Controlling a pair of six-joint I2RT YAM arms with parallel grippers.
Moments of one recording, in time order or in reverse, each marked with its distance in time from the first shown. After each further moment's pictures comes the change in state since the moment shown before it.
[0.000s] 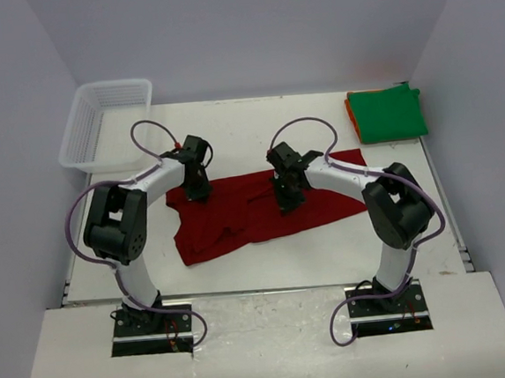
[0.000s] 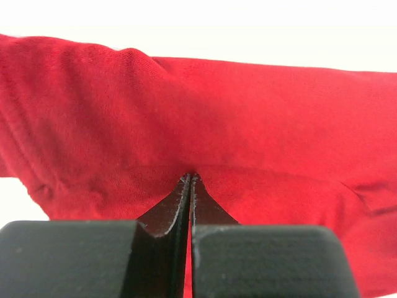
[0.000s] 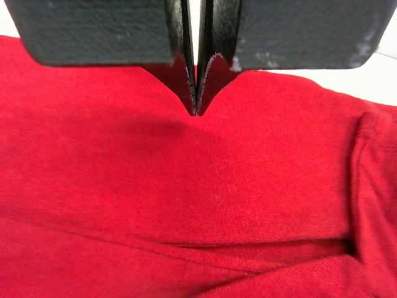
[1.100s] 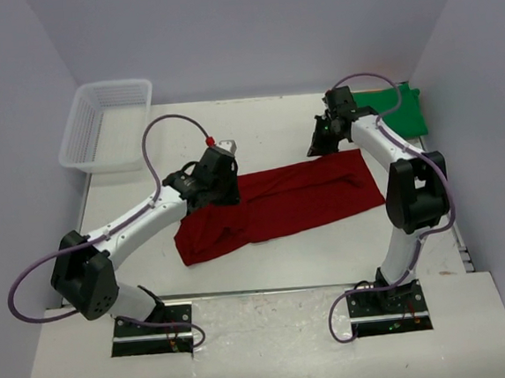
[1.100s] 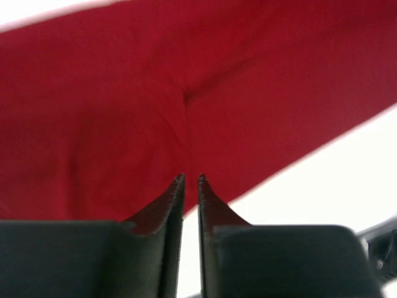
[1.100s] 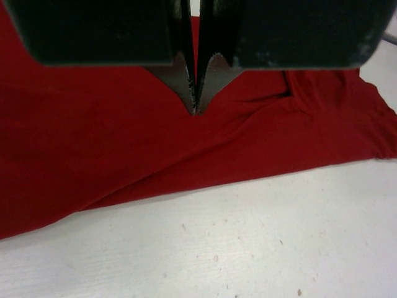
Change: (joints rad) left arm -0.336 -0.366 -0.114 0.048 0.026 0.014; right arm -0.437 0.062 0.275 0.008 -0.148 0.058
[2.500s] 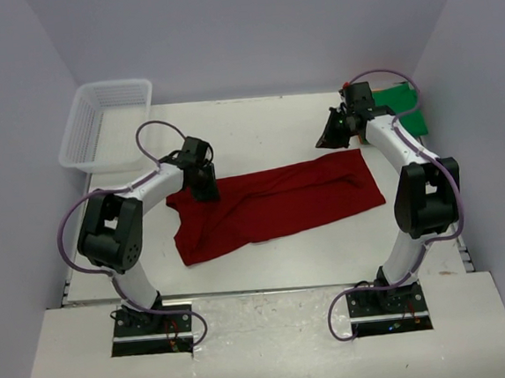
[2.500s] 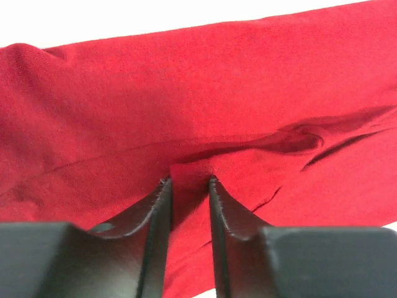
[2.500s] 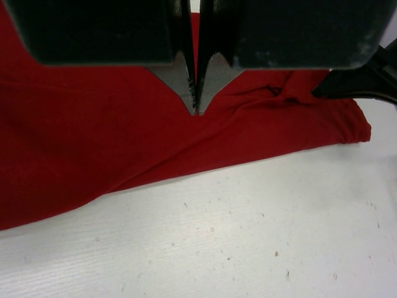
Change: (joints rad) left arm 0.318 0.320 0.056 0.048 0.162 0.088; right arm -0.077 -0.064 -0.035 0.054 -0.062 0.027
